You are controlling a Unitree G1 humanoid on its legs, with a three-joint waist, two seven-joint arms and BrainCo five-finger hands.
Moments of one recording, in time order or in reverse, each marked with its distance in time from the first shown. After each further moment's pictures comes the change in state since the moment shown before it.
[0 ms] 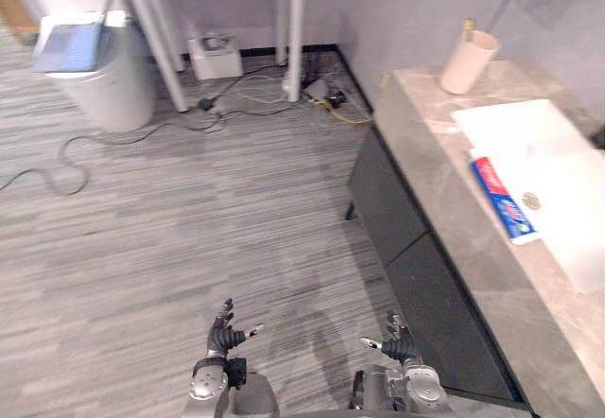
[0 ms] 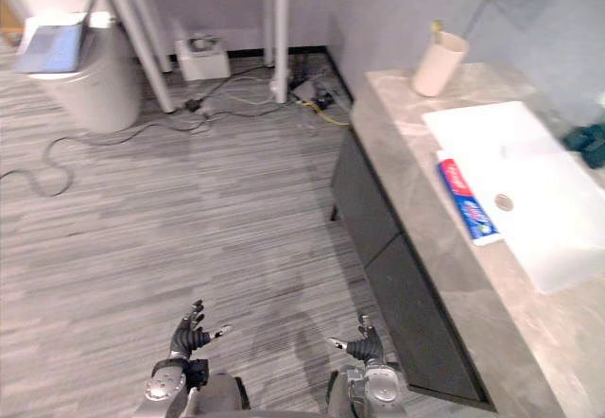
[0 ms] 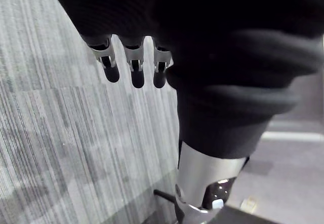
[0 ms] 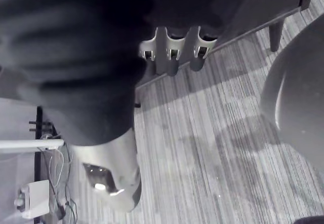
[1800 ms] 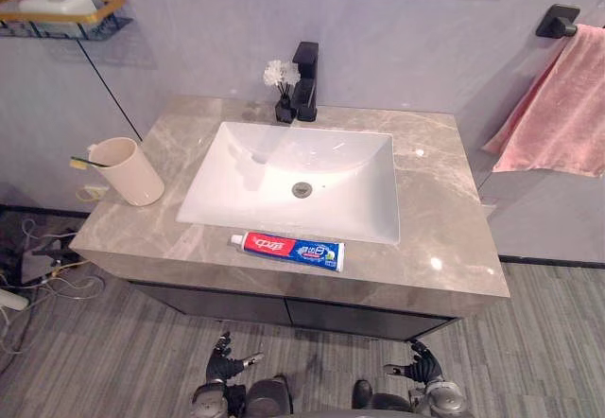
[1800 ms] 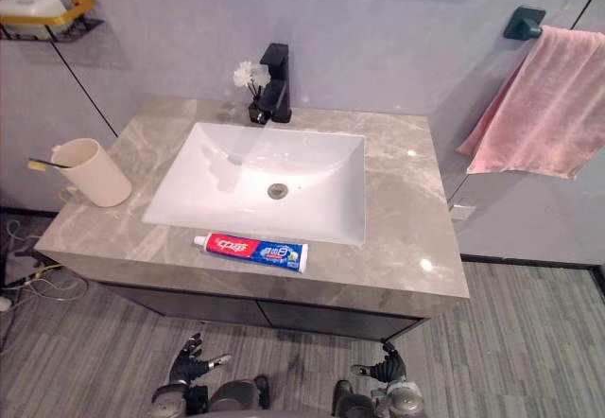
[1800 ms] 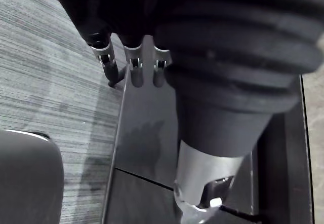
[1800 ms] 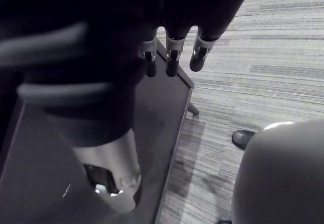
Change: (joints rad) left arm 0.008 -0.069 0.024 0.127 0.012 -0.022 0.018; right arm 0.003 -0.103 -0.081 0.142 -0.057 0.016 -0.024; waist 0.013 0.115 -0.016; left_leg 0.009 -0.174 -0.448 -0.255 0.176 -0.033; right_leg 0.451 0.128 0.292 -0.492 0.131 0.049
